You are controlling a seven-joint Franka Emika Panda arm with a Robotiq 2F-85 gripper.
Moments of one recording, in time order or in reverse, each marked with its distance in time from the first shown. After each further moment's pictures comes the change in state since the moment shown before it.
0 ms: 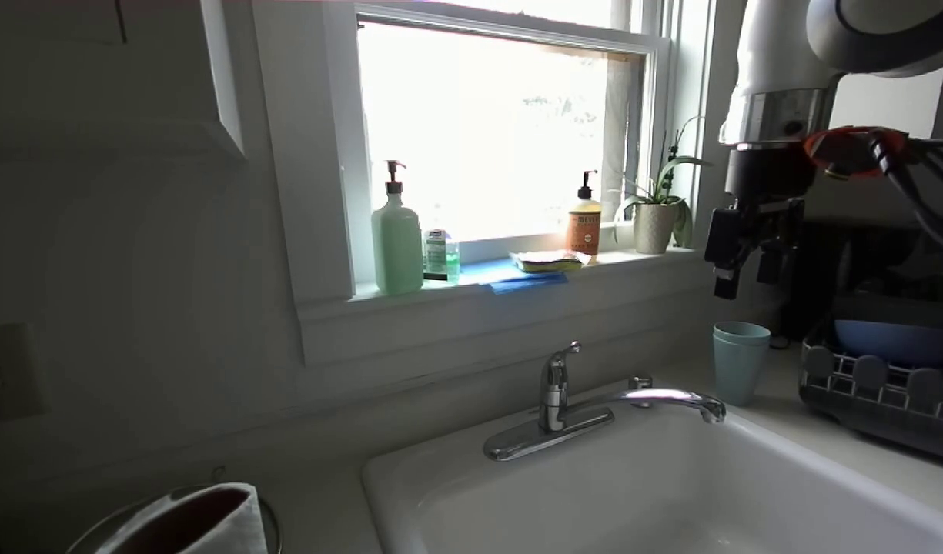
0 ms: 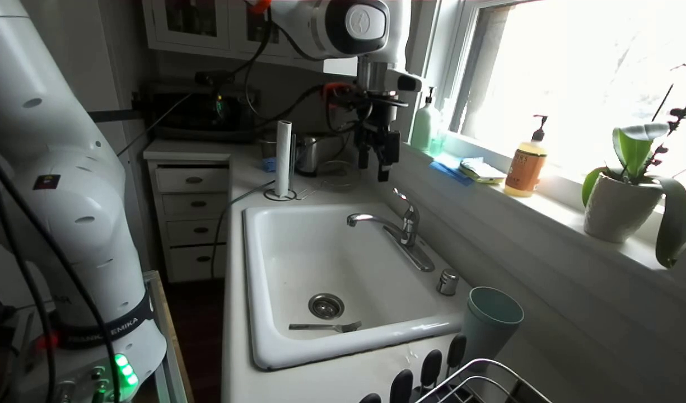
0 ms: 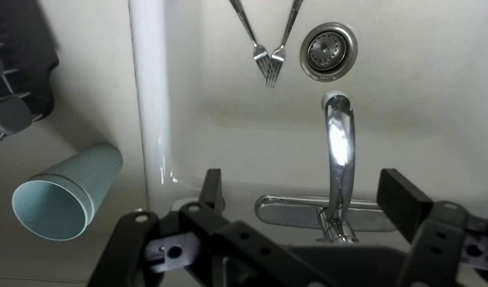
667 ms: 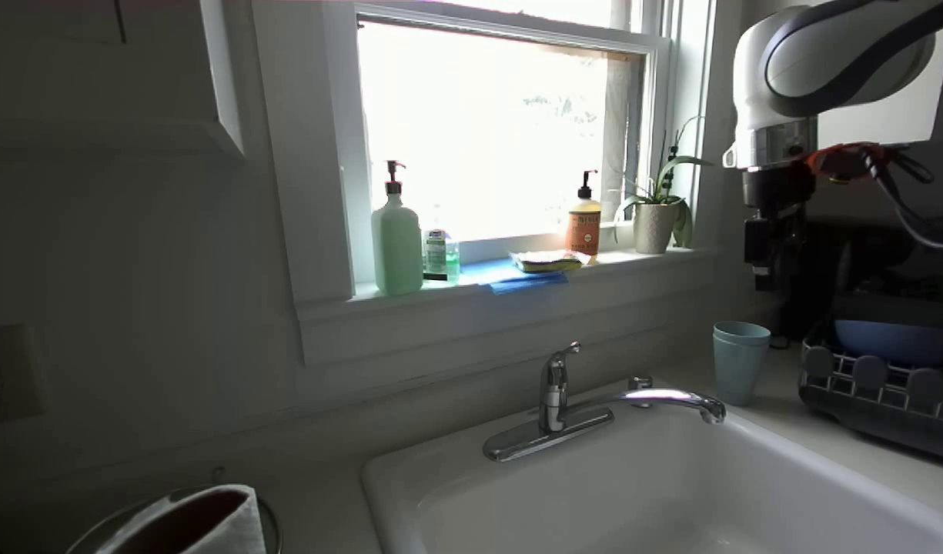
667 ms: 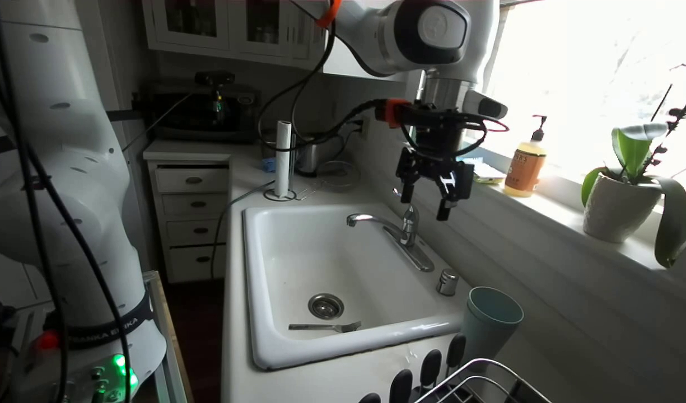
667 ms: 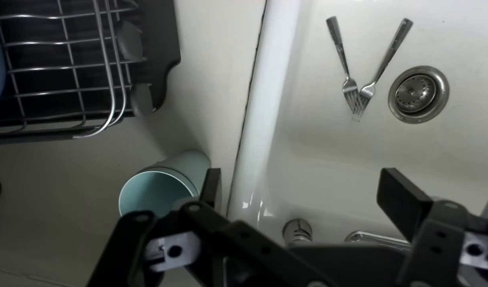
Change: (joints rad) arm -0.089 0.219 -0.164 0.223 -0.068 -0.137 -0.348
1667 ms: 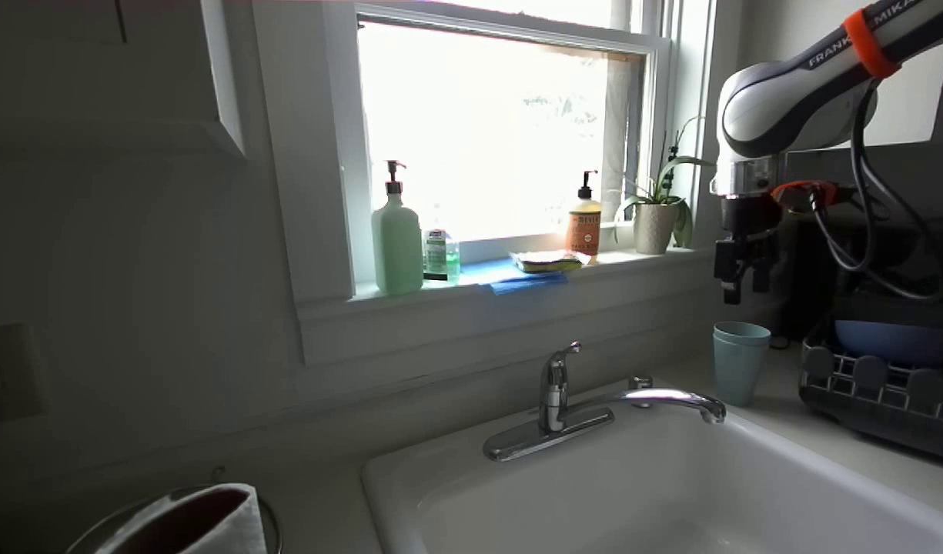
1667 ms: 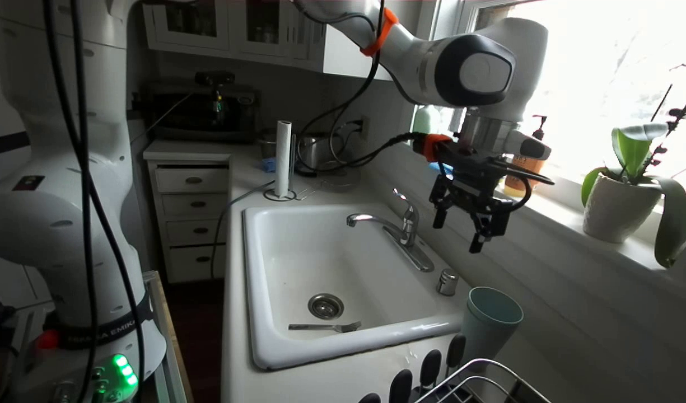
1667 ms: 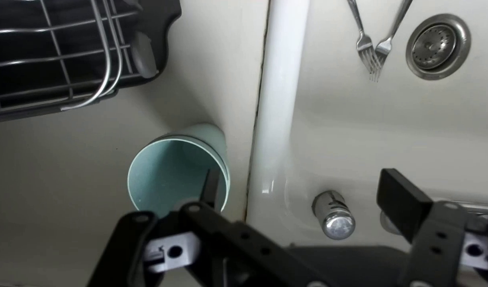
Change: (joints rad) arm -0.063 0.205 -0.031 0.143 0.116 0.080 -0.064
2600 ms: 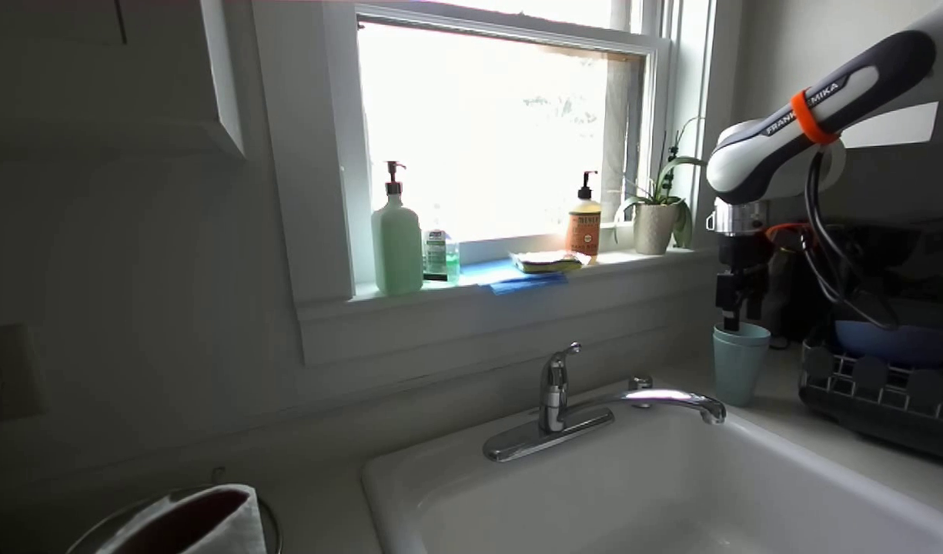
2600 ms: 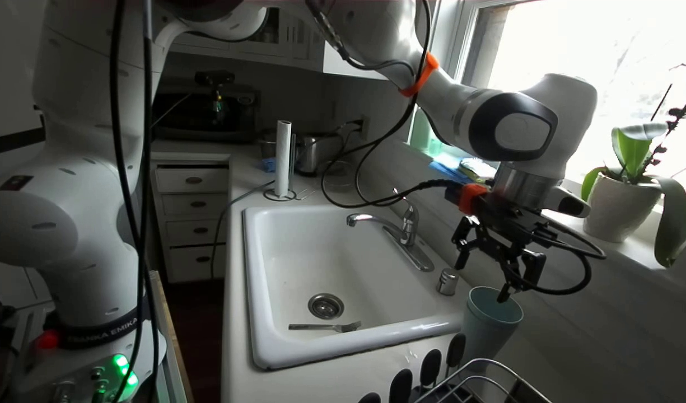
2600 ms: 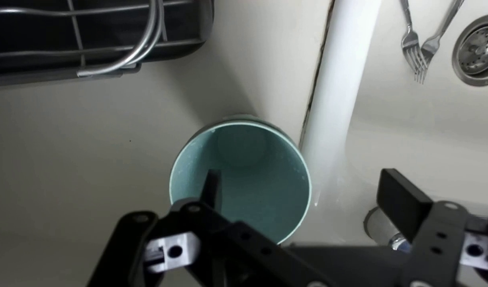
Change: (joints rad) arm -0.110 0.213 0.008 0.136 0.067 0.039 -0.189
